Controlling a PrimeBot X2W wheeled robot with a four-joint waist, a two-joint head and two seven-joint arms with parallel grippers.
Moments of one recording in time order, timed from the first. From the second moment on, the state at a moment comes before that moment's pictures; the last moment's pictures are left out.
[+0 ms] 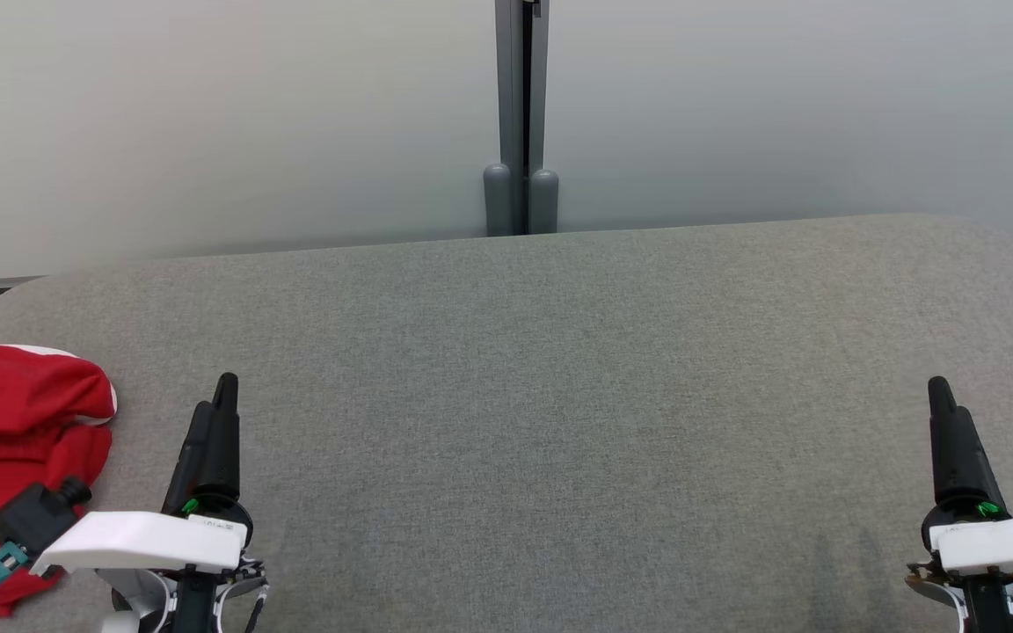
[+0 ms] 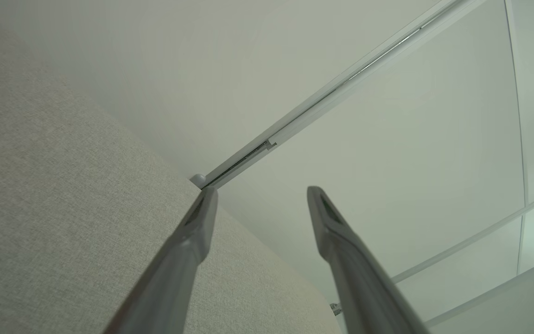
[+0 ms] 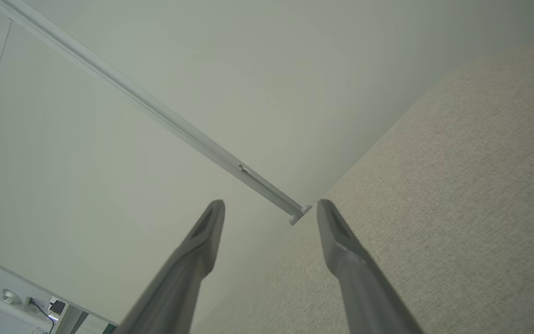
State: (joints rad) left arm -0.09 0.08 -0.01 0.20 -1.12 -0.13 -0.03; right arm -0.05 -0.11 -0.05 0.15 1.05 0.13 -0.02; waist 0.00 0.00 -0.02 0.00
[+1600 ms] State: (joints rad) left arm -0.05 0.12 -0.07 0.29 -0.48 -0.10 -0.17; right arm 0.03 -0.14 0.05 0.14 0.43 0.13 -0.09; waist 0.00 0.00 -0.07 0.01
